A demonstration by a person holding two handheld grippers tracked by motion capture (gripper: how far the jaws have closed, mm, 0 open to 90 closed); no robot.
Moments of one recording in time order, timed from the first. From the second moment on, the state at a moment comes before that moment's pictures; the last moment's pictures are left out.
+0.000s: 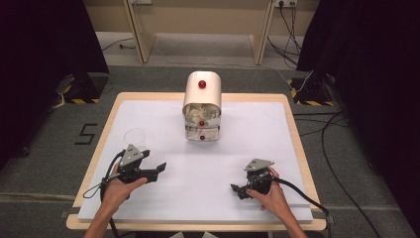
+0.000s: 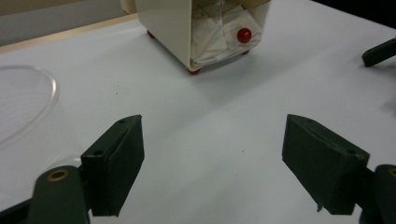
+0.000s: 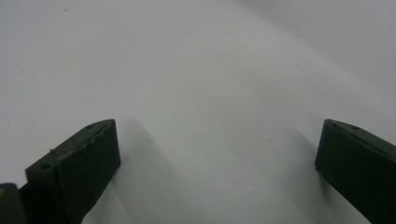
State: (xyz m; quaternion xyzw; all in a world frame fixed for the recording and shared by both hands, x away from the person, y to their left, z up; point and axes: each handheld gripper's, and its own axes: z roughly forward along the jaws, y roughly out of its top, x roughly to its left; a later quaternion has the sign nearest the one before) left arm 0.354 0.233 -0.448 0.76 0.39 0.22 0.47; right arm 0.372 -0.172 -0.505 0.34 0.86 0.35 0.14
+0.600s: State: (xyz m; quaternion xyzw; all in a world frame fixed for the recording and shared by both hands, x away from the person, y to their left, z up) left arm 0.379 0.206 -0.409 0.76 0.34 0.24 0.50; right arm 0.372 -0.172 -0.505 0.34 0.86 0.35 0.14
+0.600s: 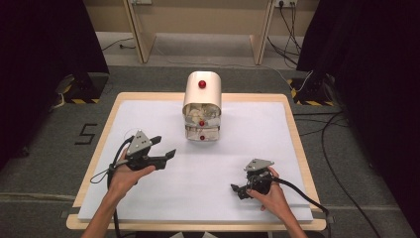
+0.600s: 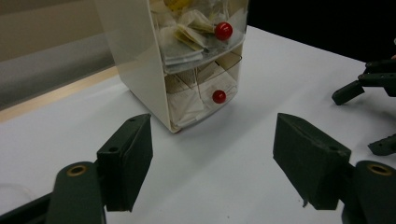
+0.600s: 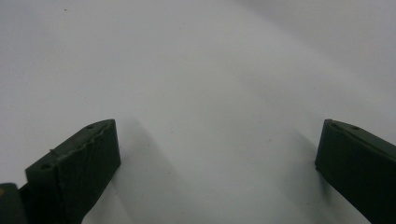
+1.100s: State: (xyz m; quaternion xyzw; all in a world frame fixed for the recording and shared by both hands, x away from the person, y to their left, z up) left arm 0.404 0.171 -0.385 0.77 0.30 0.25 0.51; right arm 0.372 -0.172 -0.505 0.34 0.86 0.35 0.14
